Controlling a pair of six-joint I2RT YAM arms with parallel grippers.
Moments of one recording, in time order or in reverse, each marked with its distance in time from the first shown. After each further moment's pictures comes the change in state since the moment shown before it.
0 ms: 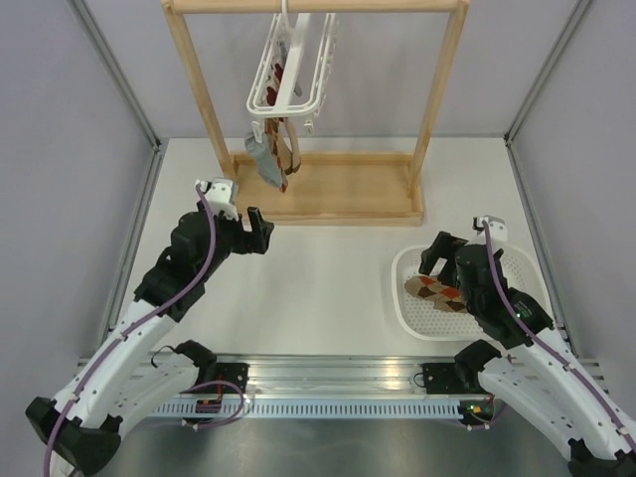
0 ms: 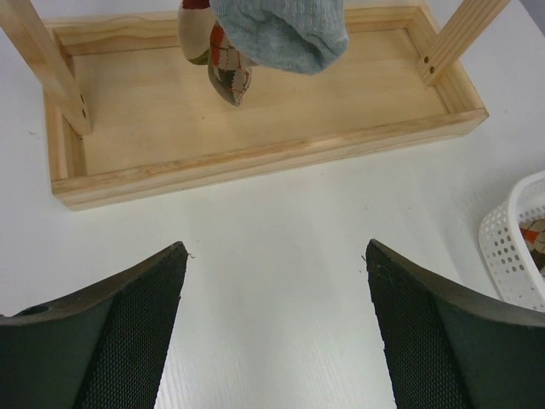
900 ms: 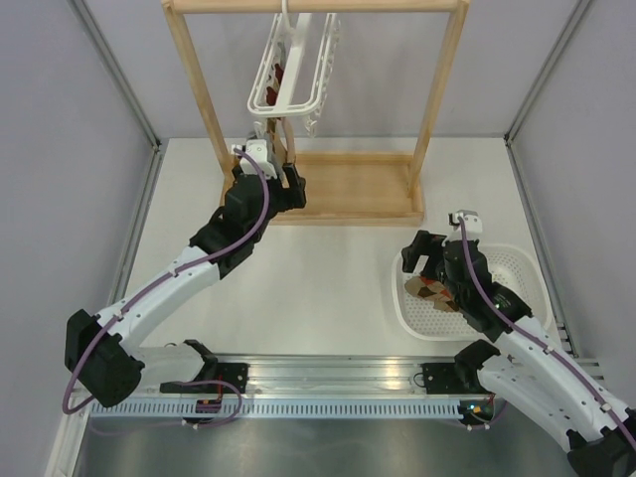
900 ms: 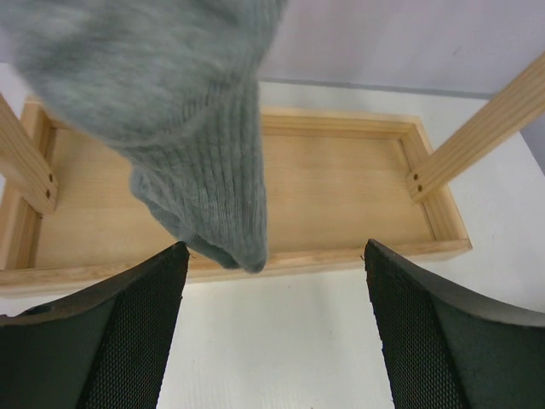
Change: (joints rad) left arm -0.136 0.455 0.205 0.325 -0.262 -0.120; right arm 0.000 0.092 -0.111 0.288 -0.144 -0.112
